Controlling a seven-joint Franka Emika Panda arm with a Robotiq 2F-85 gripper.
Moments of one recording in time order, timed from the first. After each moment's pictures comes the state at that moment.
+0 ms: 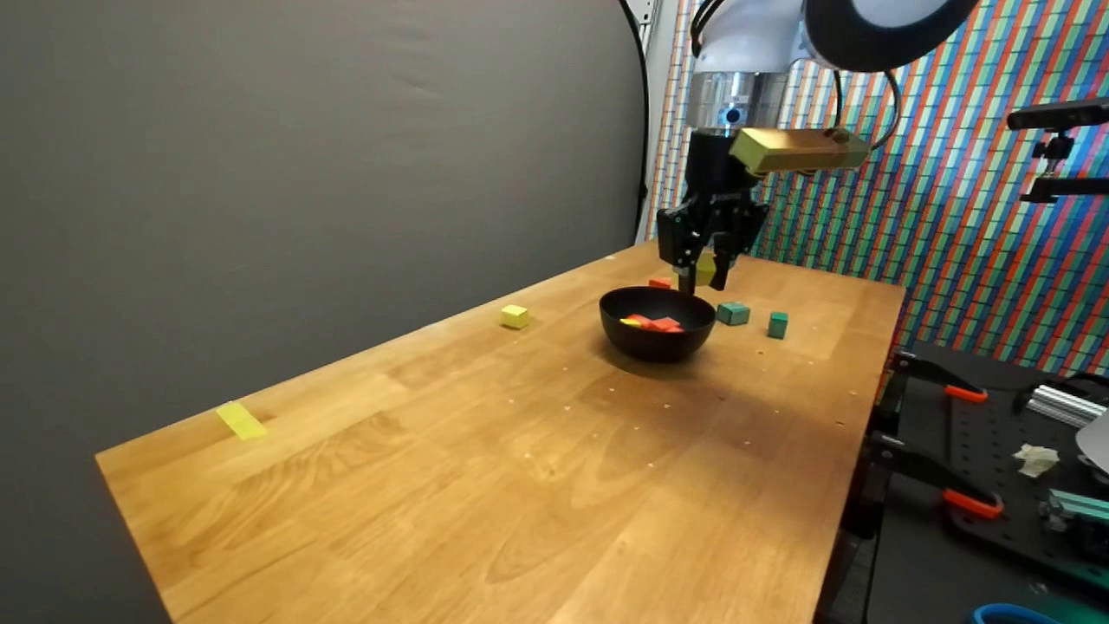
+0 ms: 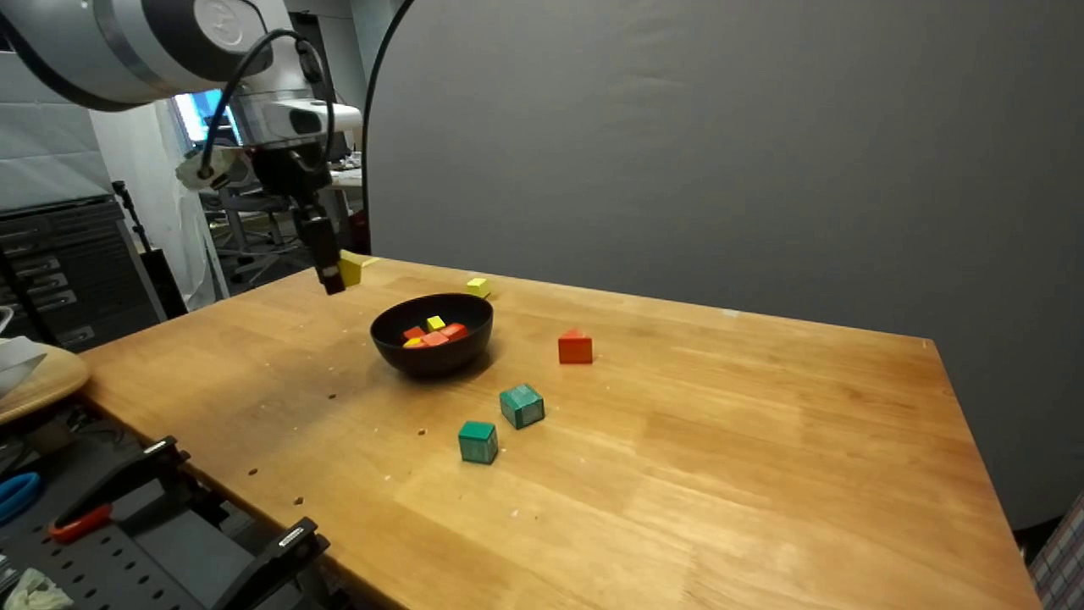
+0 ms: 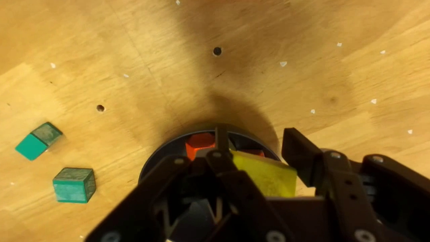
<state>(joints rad) 0.19 -0.03 0.08 -2.59 -0.10 2.58 0.77</state>
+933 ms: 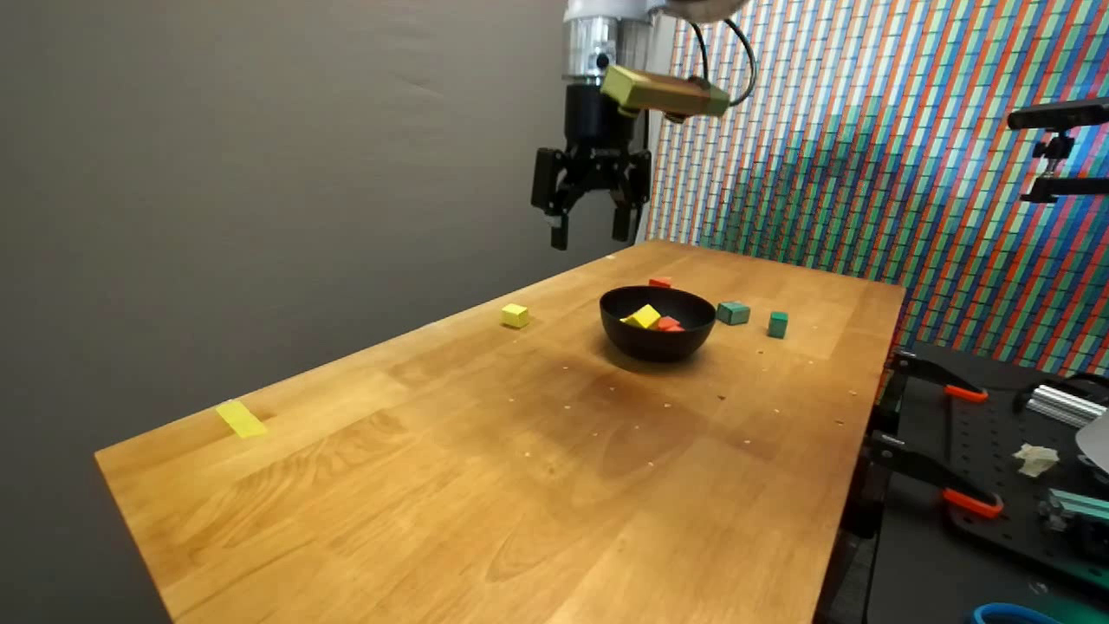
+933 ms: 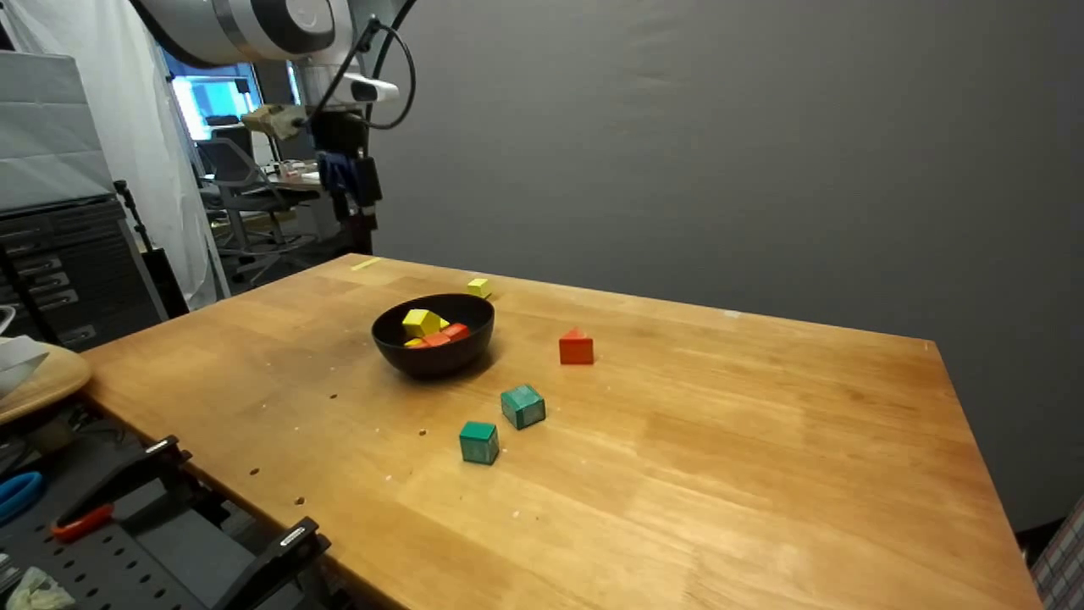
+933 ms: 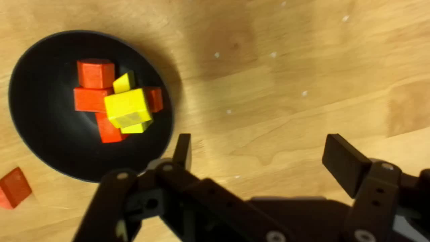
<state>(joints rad) 0.22 0.21 0.13 -2.12 0.00 2.34 0.55</state>
